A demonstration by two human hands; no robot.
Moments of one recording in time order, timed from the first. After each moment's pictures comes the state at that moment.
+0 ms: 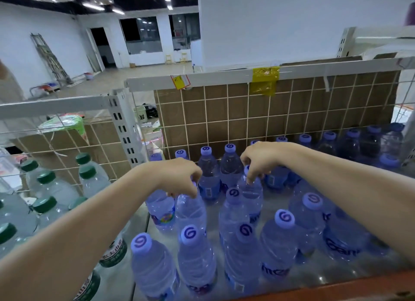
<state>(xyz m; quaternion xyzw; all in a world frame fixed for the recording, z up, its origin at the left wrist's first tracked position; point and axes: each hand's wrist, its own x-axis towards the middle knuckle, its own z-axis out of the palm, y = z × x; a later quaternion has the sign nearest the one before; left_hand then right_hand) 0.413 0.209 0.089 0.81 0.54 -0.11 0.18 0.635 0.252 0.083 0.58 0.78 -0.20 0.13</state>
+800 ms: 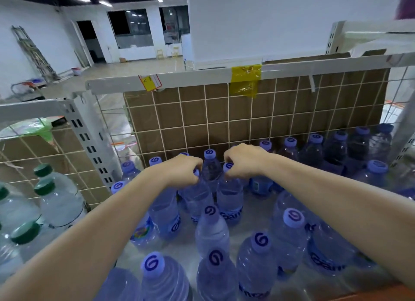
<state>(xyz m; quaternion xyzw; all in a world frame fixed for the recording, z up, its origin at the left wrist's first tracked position) 0.470 0.272 0.062 0.81 0.56 -0.04 0.16 0.656 0.279 0.063 0.58 0.80 -0.11 0.04</state>
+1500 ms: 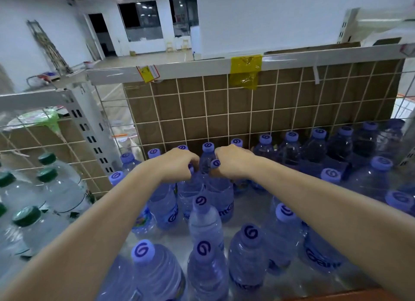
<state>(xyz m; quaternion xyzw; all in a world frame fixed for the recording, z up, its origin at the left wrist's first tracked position) 0.475 0.262 0.061 0.82 0.56 -0.05 0.13 0.638 0.277 0.040 0.59 0.79 -0.17 -0.01</state>
